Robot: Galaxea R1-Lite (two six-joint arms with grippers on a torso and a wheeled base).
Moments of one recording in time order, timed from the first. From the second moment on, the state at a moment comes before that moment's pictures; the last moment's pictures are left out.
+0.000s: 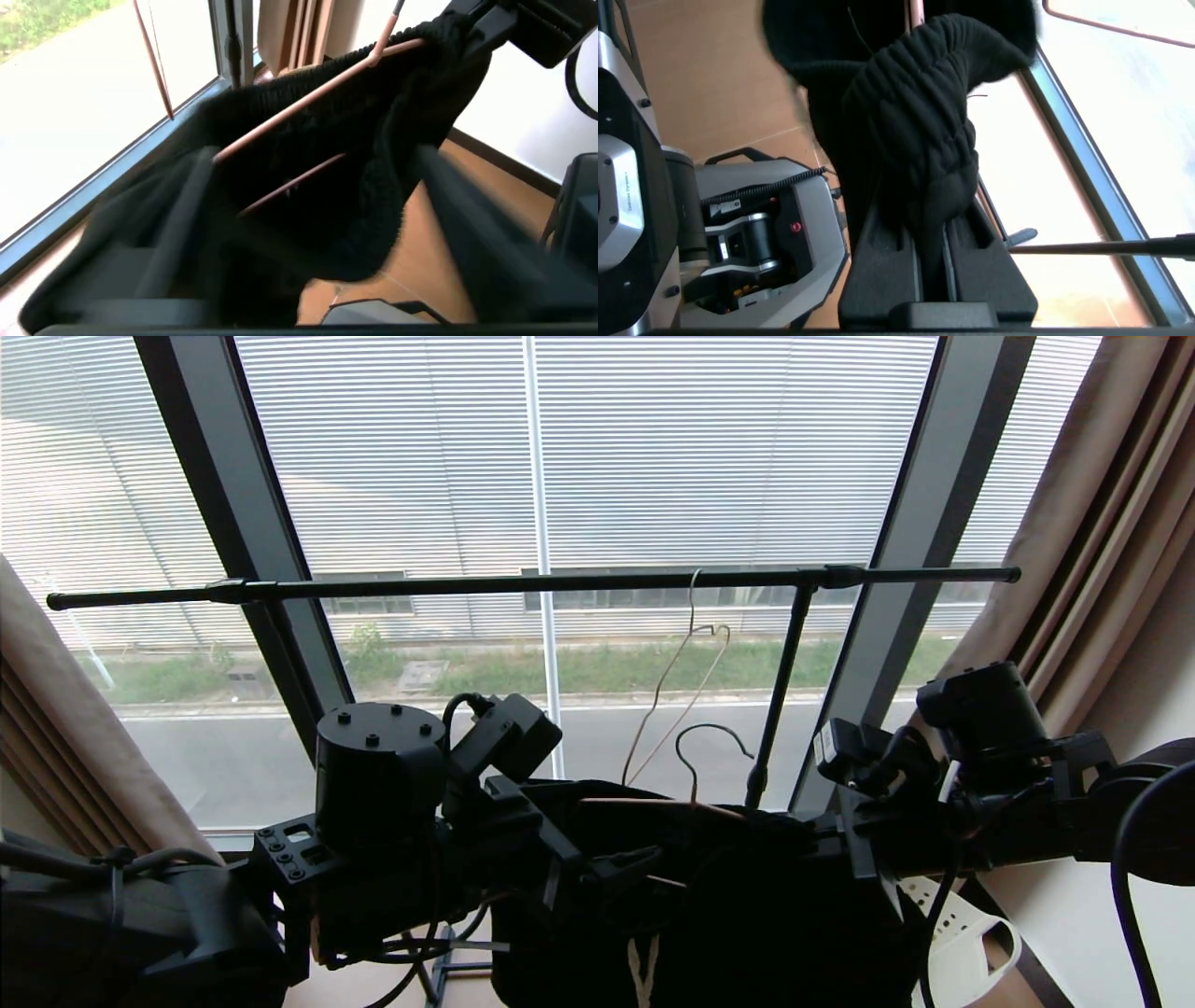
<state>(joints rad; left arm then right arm) -0.69 1.77 -0.64 -0.79 -0.26 0.00 0.34 1.74 -0.83 -0.06 0.68 -0.58</state>
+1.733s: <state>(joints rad) -0.30 1.78 -0.55 -0.82 -0.82 0.58 0.31 1.74 -0.83 -0.06 0.92 -0.64</state>
